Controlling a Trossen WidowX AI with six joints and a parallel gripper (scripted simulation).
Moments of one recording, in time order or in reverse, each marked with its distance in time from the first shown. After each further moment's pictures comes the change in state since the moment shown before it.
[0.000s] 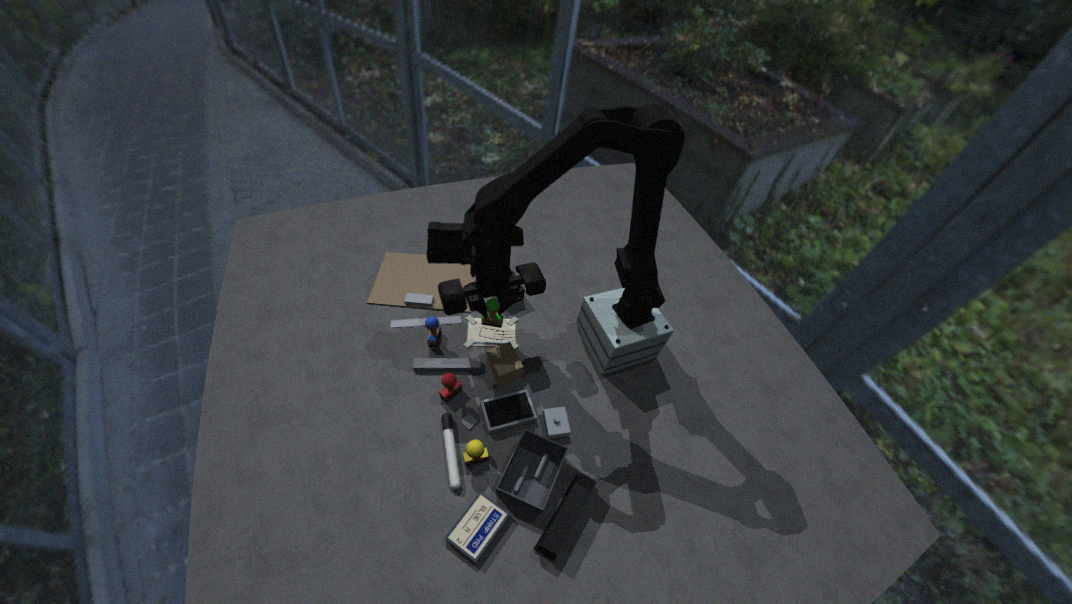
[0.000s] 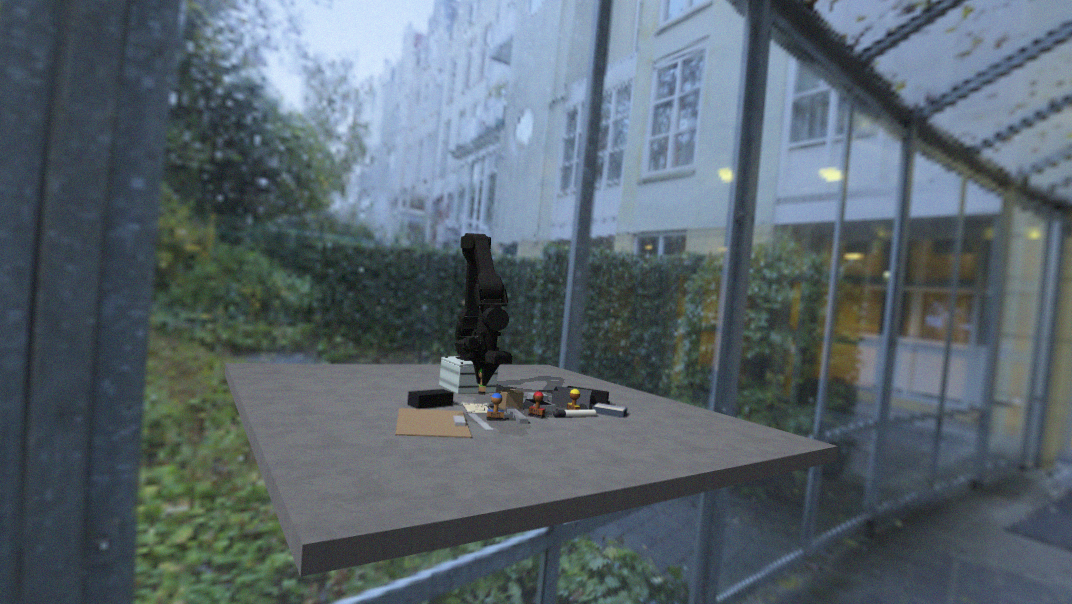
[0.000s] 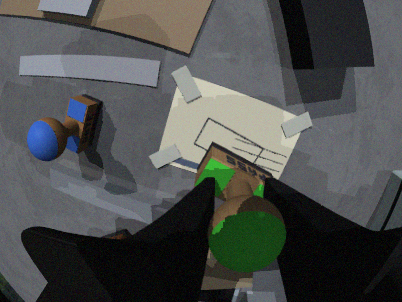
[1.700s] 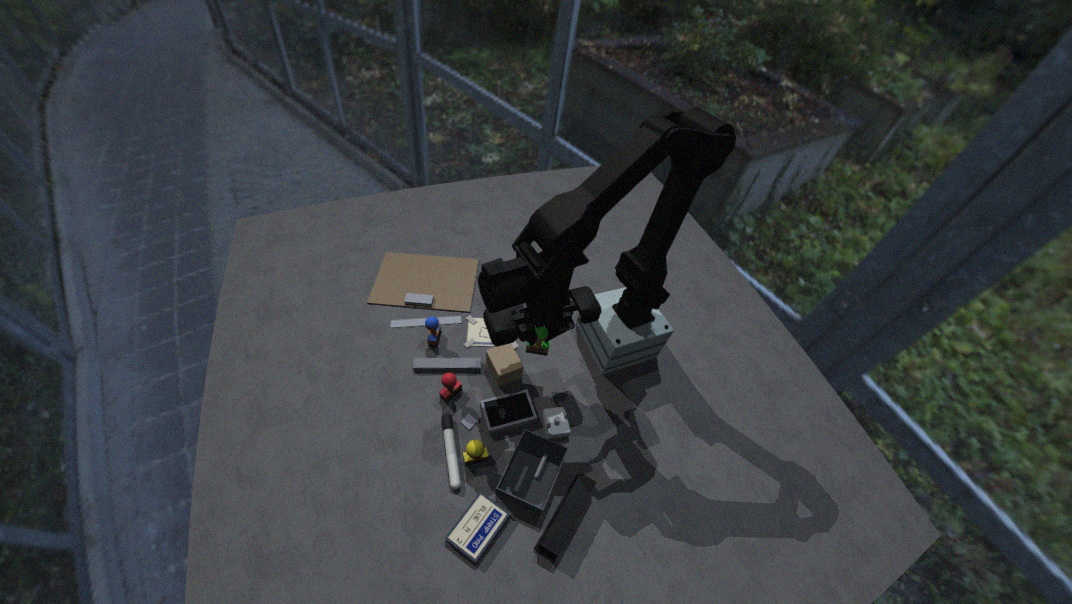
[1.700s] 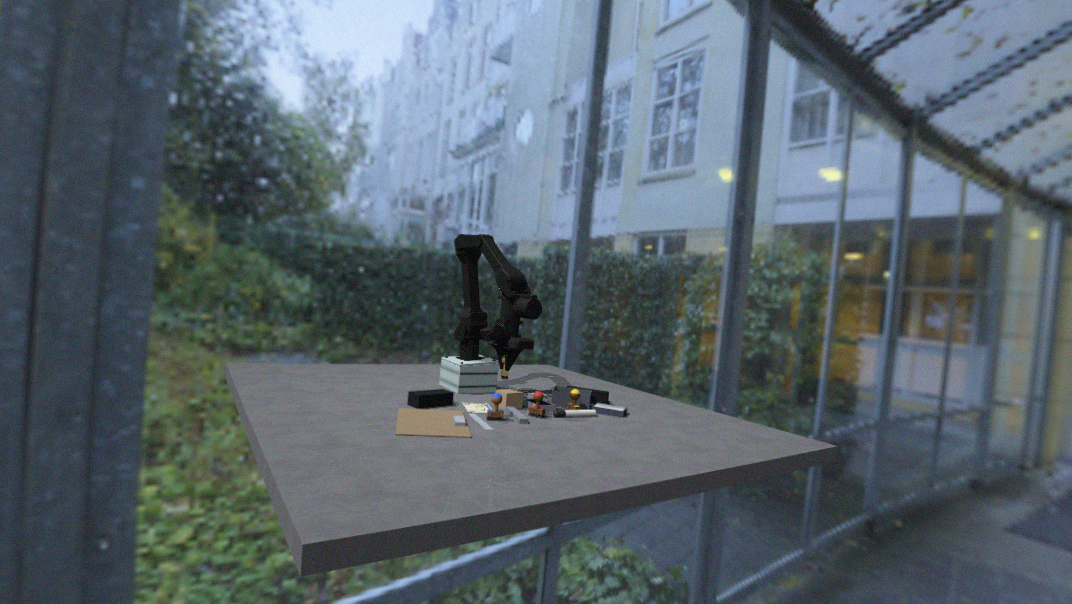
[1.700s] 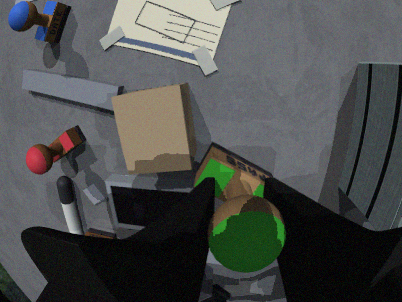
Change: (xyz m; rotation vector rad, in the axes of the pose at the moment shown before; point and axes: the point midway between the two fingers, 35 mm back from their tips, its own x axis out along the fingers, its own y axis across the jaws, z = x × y) arm -0.030 -0.054 -0.104 0.005 0.008 0.006
